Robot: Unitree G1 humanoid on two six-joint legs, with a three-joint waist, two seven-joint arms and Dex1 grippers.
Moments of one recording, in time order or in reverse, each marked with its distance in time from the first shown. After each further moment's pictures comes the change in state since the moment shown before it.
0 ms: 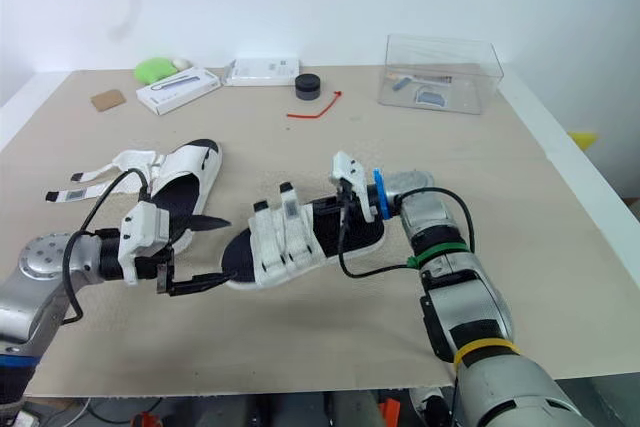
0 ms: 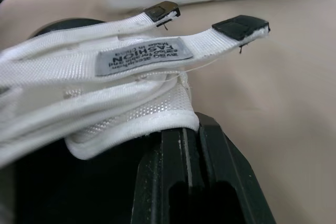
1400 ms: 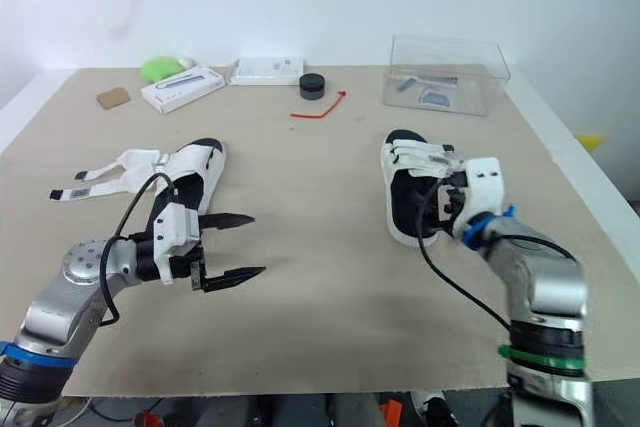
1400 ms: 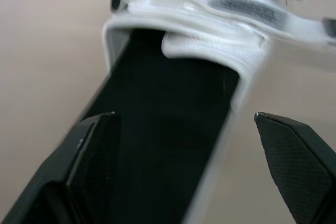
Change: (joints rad) left arm -0.007 -0.100 -0.094 -0.002 0.061 -0.028 0.125; right arm 0.664 -0.348 -0.361 -1.000 0.285 0.697 -0.693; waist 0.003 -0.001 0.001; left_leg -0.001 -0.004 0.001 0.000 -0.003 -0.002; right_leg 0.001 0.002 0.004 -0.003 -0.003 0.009
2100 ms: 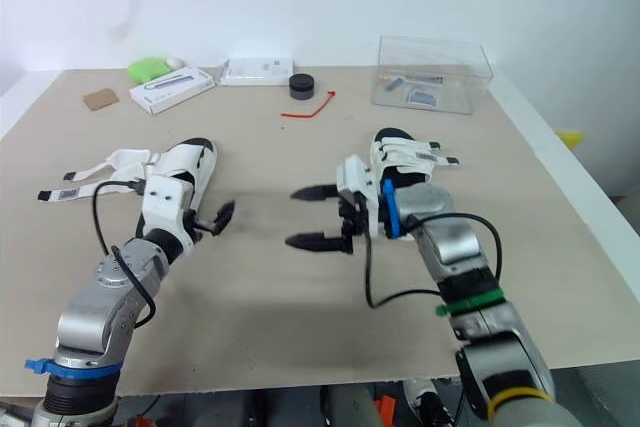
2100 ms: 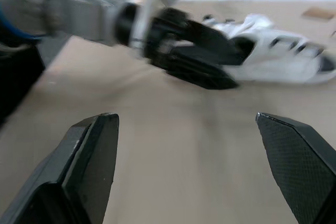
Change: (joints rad) left arm -0.007 -0.339 0.117 -0.202 0.212 0.507 0.889; right arm -0.473 0.267 0.474 0.477 -0.028 -0.688 0.680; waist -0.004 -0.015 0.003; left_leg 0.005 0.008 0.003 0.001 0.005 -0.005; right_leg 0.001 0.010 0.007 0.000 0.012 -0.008
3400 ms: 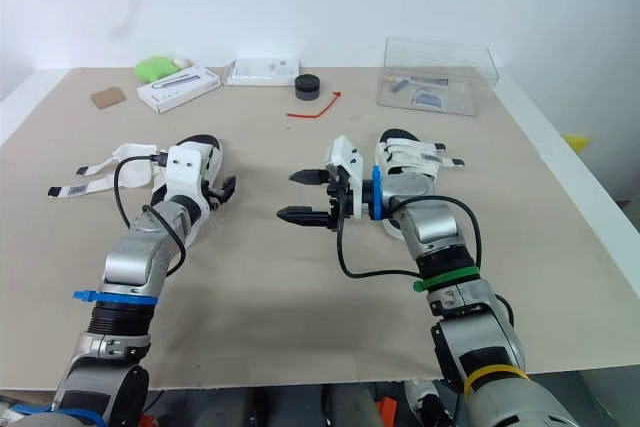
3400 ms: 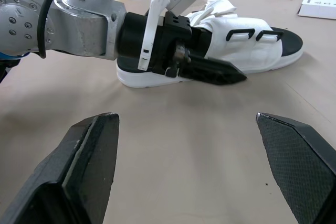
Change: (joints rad) left arm -0.320 -0.036 0.007 0.547 0.054 -0.132 -0.042; right arm -0.041 0.060 -0.026 0.093 -0.060 0.119 -0.089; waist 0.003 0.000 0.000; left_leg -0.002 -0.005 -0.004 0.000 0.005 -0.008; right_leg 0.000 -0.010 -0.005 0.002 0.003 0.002
